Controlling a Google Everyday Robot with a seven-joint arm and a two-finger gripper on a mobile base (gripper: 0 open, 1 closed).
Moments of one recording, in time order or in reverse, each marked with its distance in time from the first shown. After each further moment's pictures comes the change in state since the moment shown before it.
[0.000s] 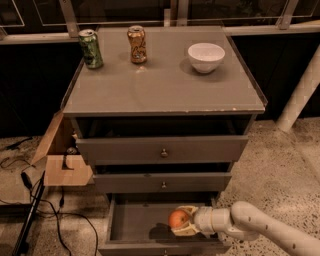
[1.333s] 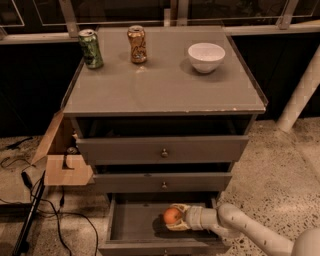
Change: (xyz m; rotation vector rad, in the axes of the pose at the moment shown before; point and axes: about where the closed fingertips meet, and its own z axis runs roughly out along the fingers) arm 0.068 -0.059 0.072 0.056 -0.031 -0.178
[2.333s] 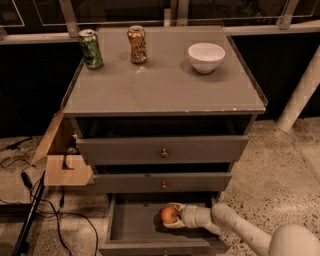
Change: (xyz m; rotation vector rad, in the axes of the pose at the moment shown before) arm 0.038 -0.019 0.041 0.011 -0.003 -0.014
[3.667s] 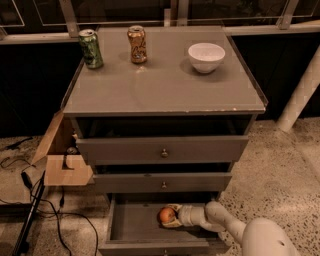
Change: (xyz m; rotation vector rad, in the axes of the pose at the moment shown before) arm 0.059 -0.015 0.042 -0.023 0.062 0.034
